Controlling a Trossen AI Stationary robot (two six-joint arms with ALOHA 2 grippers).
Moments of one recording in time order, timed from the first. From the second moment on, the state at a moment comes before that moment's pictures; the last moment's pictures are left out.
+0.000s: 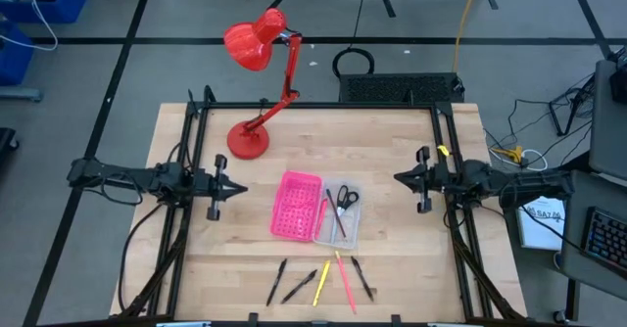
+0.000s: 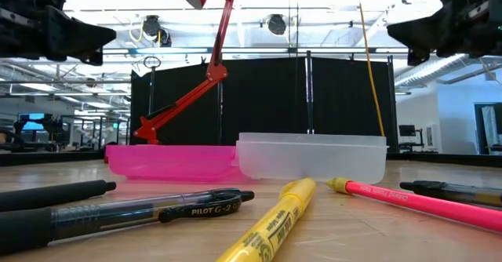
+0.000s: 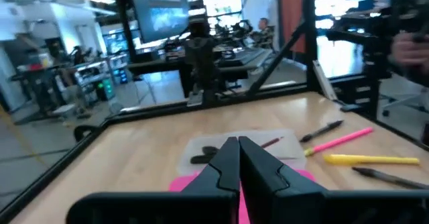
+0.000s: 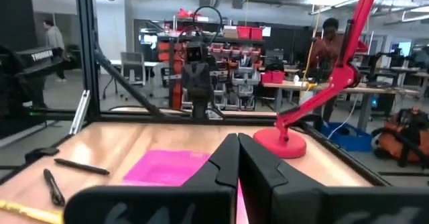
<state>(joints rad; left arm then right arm) -0.13 0.17 0.01 0.21 -0.05 0.15 0.04 0.12 0.02 0.23 0.11 -0.06</state>
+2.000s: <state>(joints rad) -0.13 0.18 0.01 0.47 -0.45 0.50 0.70 2.06 1.71 -1.05 0.07 1.77</state>
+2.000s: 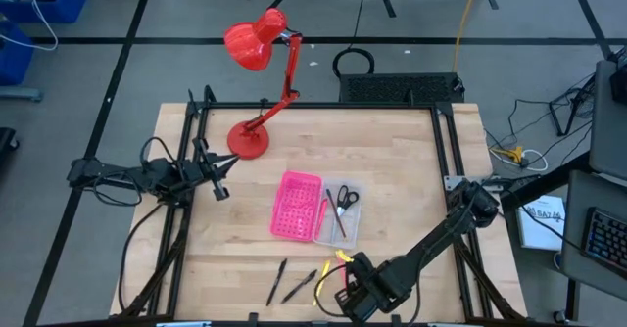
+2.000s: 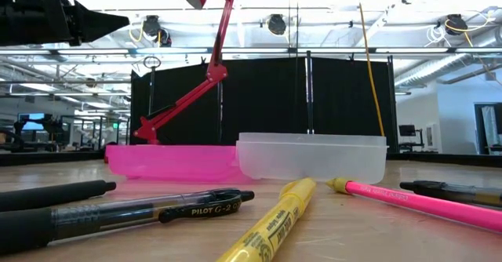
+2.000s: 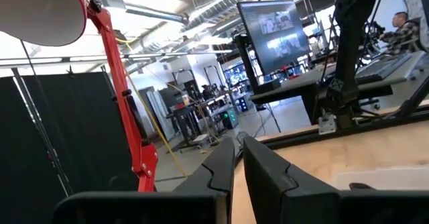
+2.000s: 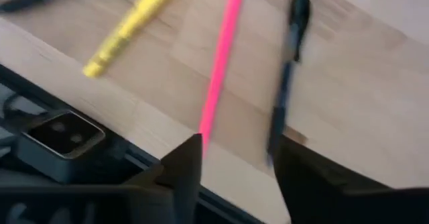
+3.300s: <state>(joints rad) -0.13 0.18 0.01 0.43 -0.45 0.45 0.69 2.05 1.19 -0.75 -0.05 1.73</state>
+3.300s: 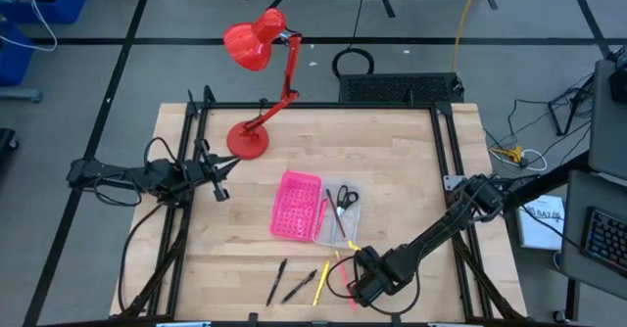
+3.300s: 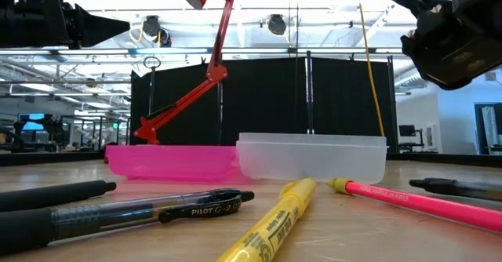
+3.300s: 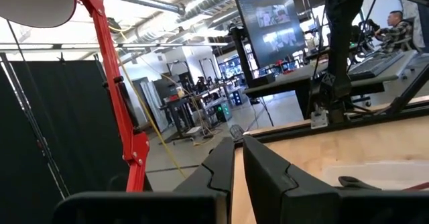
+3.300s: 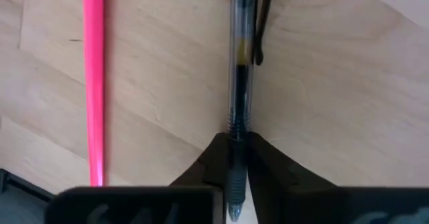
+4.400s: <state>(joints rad) -0.13 0.18 0.01 0.41 -0.45 0.41 0.66 1.75 1.18 -0.62 0.18 1.73</state>
